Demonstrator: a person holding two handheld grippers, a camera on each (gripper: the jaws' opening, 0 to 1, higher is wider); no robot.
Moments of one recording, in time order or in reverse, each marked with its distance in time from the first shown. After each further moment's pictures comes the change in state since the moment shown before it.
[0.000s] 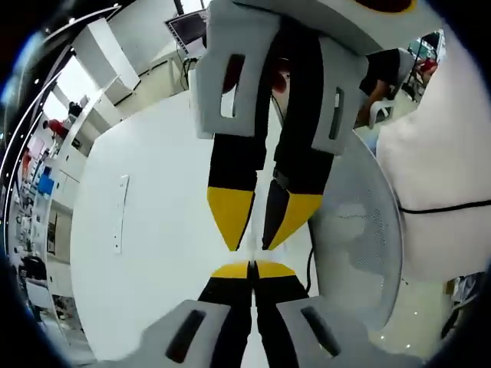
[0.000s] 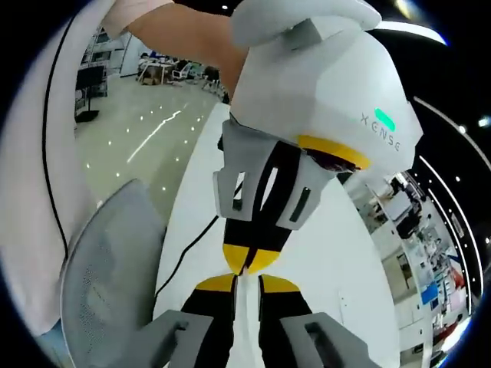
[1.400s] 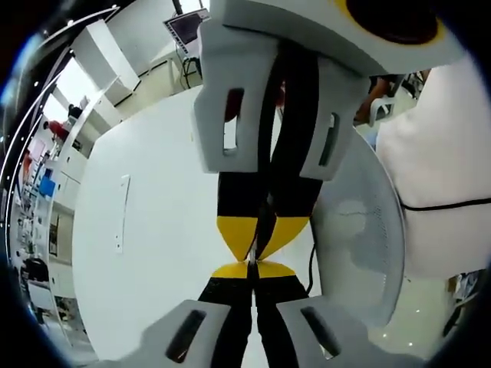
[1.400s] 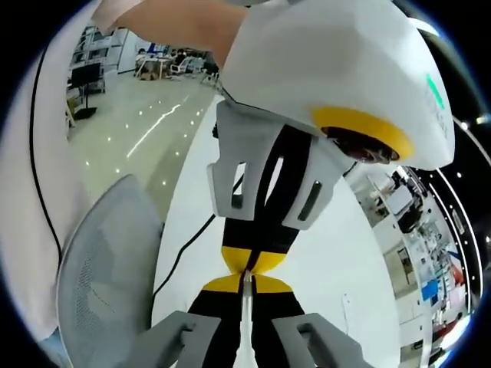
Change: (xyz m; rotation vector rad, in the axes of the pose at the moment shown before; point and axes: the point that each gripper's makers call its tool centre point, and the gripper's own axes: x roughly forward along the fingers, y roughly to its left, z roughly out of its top) left arm 0.000 0.000 -0.004 0.009 0.007 0.007; right arm 0.014 0.002 -0.002 0.009 0.048 0.002
